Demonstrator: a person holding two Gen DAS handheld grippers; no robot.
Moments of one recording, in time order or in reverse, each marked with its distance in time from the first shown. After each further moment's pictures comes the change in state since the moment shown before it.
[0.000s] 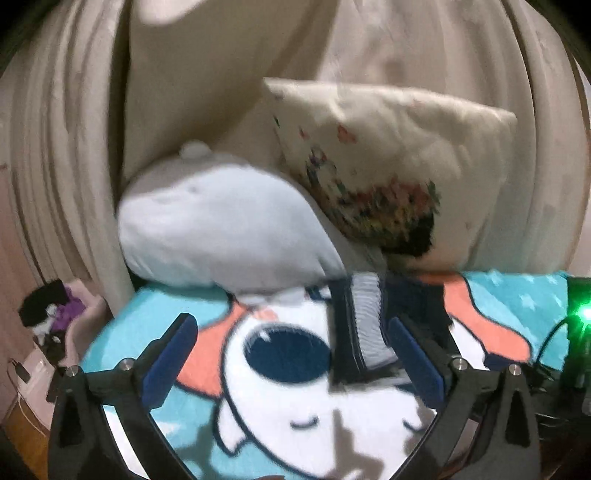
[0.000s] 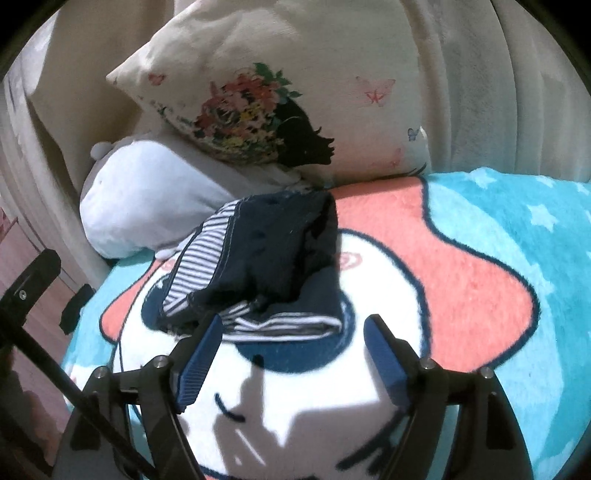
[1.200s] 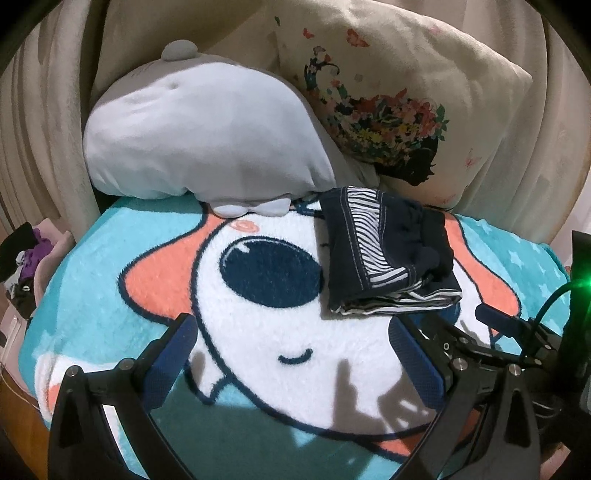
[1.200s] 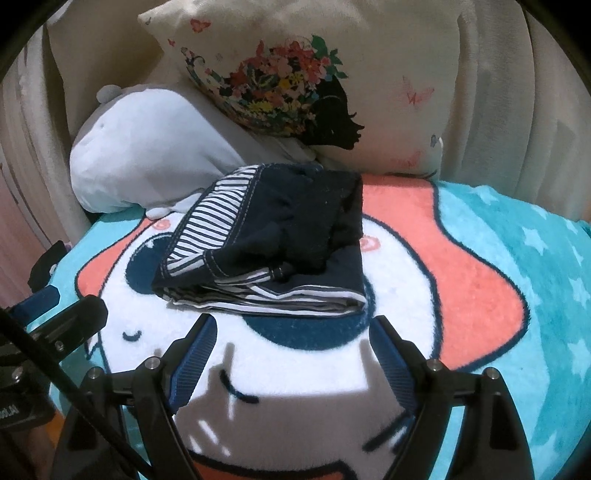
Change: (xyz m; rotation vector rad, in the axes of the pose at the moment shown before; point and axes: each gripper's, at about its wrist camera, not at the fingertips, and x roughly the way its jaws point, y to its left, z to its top) left arm 0.034 0.009 -0.036 -0.057 0.258 -0.099; right arm 0.015 0.037 -0.010 -0.133 0.069 -0.122
